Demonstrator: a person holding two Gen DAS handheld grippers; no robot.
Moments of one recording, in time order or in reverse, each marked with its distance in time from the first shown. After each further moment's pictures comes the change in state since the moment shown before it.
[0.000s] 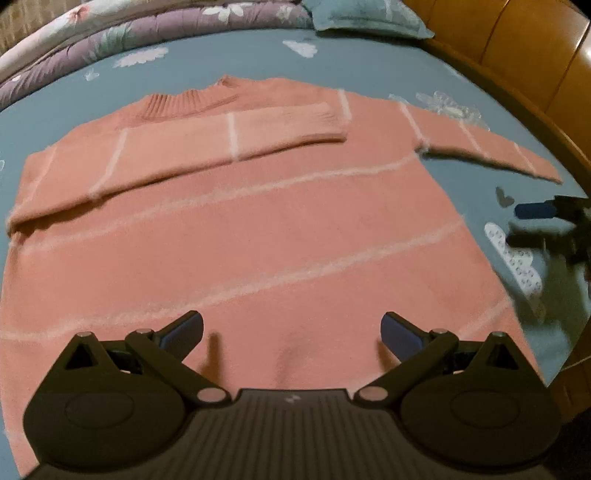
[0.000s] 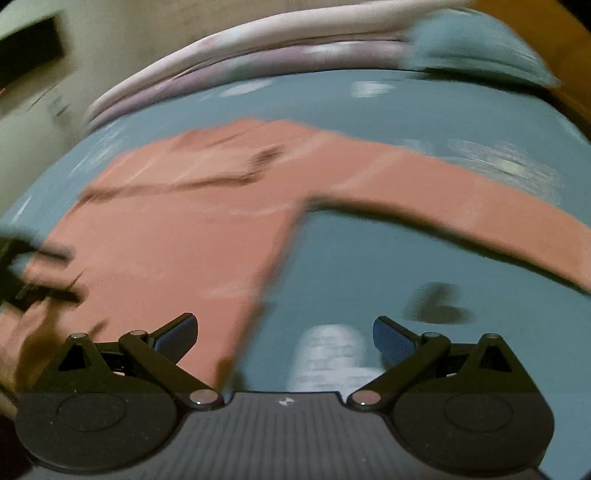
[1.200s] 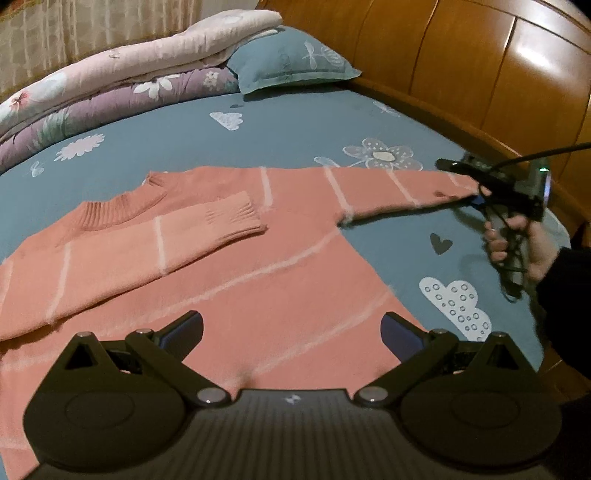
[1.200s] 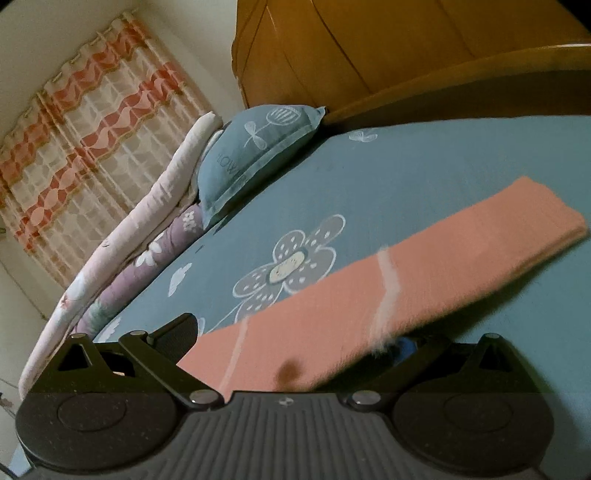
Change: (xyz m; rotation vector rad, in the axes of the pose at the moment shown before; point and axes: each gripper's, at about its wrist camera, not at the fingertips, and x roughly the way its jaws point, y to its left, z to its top) left arm -0.019 -0.038 0.040 0.174 -0.164 -0.114; right arm 0.038 -0.175 0.012 0.570 -0.540 -0.139
